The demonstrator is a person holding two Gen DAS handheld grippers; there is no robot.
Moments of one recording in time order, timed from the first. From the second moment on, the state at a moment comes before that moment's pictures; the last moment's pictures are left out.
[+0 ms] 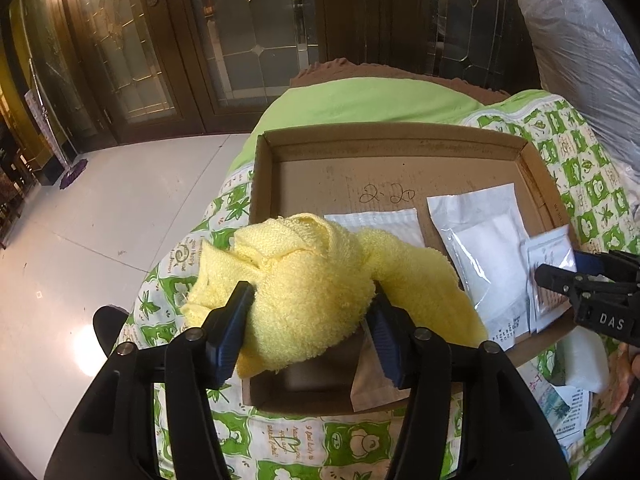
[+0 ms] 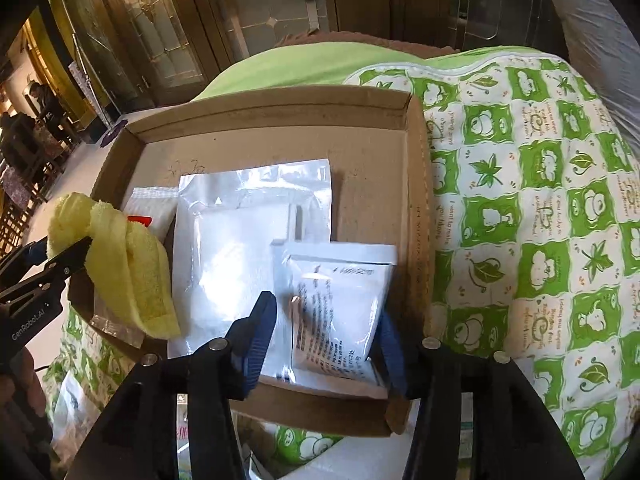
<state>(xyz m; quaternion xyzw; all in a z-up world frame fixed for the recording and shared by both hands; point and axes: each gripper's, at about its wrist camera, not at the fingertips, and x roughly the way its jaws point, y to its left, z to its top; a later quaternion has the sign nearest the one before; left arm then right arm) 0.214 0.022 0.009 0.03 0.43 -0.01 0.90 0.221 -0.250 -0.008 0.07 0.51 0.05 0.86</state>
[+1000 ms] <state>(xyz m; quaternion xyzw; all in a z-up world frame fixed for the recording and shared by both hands) 0.076 0.000 0.024 0.03 0.40 0.00 0.92 0.030 -0.244 0.037 0.08 0.46 -0.05 0.88</state>
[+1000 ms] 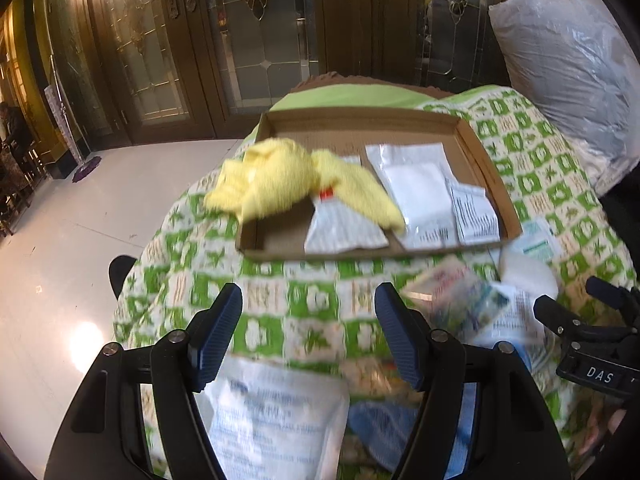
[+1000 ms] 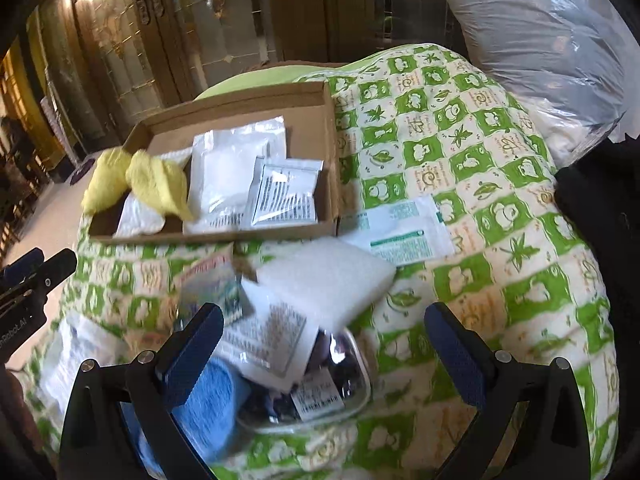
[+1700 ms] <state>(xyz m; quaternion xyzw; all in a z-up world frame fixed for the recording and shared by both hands) 0.024 0.014 0.002 0.04 0.41 -0.01 0.91 -0.002 -0.239 0.044 0.07 0.47 -0.03 0.88</state>
